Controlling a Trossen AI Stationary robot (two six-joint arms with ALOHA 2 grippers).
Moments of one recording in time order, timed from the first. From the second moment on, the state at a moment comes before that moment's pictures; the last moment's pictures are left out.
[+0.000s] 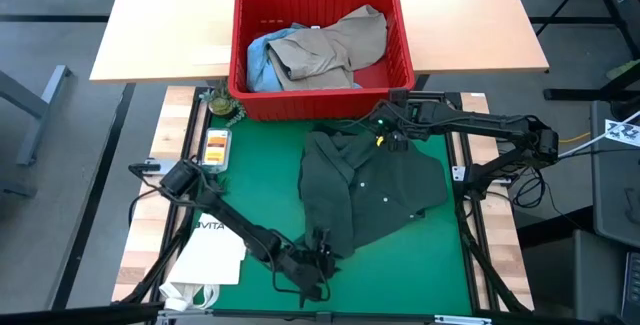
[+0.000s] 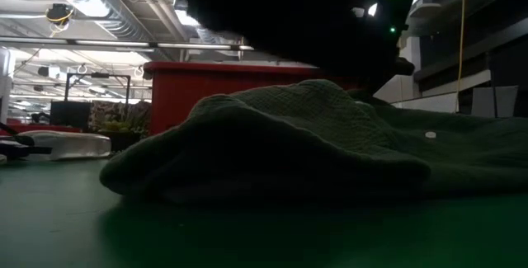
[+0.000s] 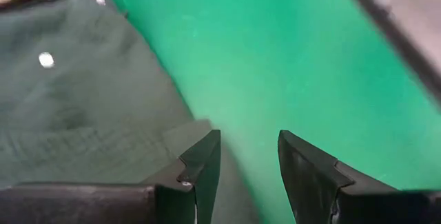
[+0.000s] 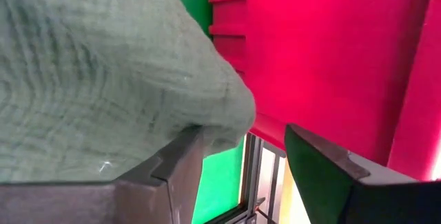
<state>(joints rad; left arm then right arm) -0.56 2.10 1.37 0.02 -0.50 -0.10 -0.33 1.43 1.13 -0.89 0.56 -0.53</state>
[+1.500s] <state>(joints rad) -0.49 2.14 1.36 -0.12 -0.39 -0.26 0.28 1.43 1.32 -1.04 0.12 -0.44</state>
